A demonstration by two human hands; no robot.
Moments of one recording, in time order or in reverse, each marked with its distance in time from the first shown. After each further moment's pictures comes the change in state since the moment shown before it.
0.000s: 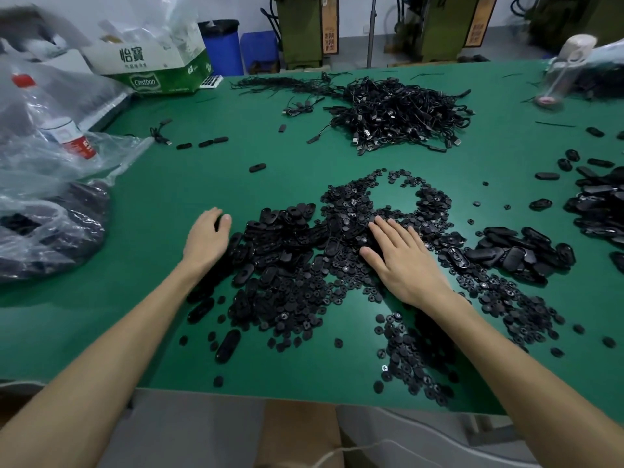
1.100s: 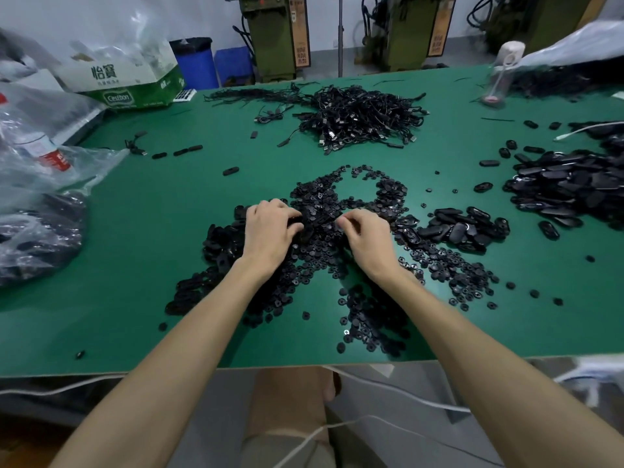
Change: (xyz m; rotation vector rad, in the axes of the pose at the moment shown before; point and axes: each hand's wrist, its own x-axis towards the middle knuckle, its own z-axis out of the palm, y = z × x) left_hand -0.072 0.133 0.063 0.324 0.105 0.509; right_hand -0.018 -0.024 -0.022 0.609 0.467 0.105
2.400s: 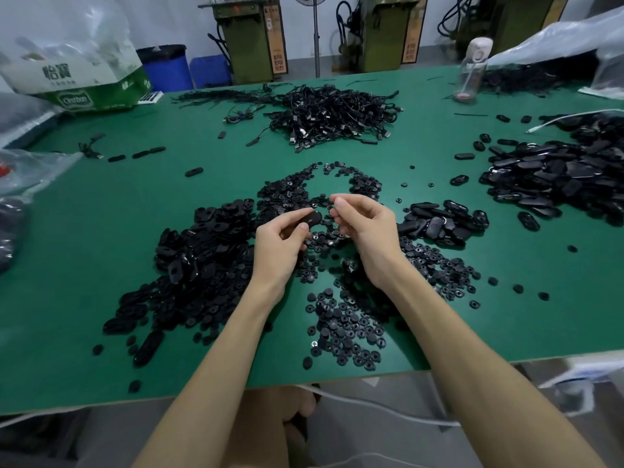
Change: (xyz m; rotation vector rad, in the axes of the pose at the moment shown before) left_hand -0.028 0.070 0.040 -1.141 0.078 -0.252; right_hand -0.003 0.030 -0.027 0.922 0.029 0.294
